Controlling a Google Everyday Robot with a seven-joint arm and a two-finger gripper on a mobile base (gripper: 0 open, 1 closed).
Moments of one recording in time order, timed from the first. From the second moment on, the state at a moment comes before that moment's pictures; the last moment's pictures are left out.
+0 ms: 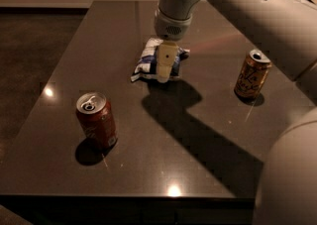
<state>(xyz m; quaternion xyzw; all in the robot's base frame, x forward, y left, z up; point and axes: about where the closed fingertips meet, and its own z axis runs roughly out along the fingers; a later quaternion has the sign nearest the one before) 0.641 -0.016 0.885 -0.71 0.69 0.00 0.16</state>
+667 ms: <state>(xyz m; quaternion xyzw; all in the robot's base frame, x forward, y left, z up) 0.650 -0.005 0.865 -0.70 0.70 0.01 0.13</state>
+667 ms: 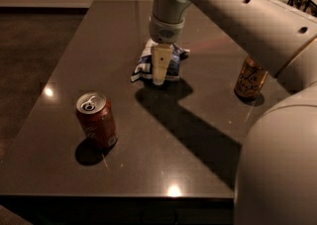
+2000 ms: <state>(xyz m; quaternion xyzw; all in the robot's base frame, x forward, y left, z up) 0.657 -0.017 0.864 -0.69 0.71 0.00 0.14</state>
